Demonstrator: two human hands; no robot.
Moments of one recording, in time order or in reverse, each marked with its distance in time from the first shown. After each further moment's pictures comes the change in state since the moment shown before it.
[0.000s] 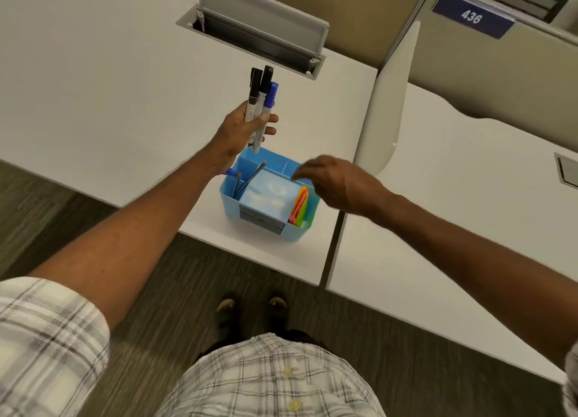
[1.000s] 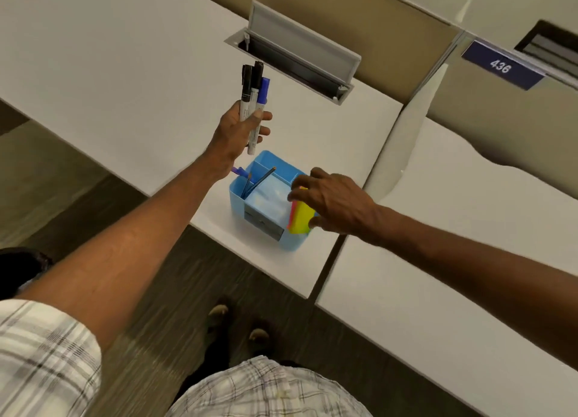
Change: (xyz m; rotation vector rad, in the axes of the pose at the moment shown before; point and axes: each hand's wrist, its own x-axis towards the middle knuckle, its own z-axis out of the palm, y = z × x) left_hand -0.046 0.028 0.000 -0.074 0.337 0.057; right_hand 0.003 -0.015 -0.009 -0.355 -0.231 -0.148
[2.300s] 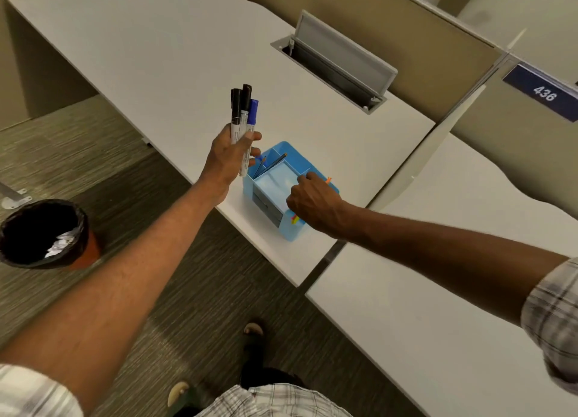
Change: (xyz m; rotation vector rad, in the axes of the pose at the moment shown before) left_hand -0.103 -0.017 0.005 -0.081 0.332 -0.059; right_hand 0.009 -0.040 0.007 -0.433 -0.074 -0.193
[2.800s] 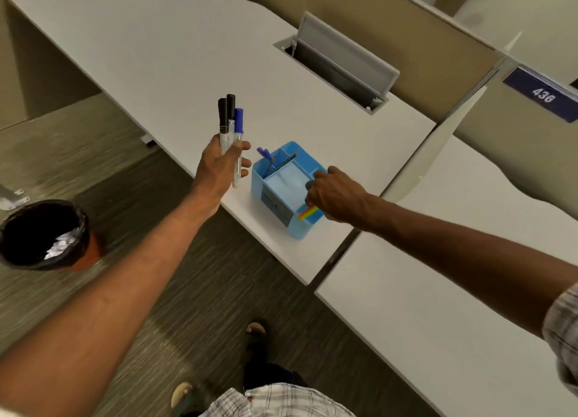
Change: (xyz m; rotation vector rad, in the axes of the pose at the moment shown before) left_hand -0.021 -0.003 -0.032 0.024 0.056 -0.014; right_hand -0.006 0.018 0.004 0.133 0.009 -0.005
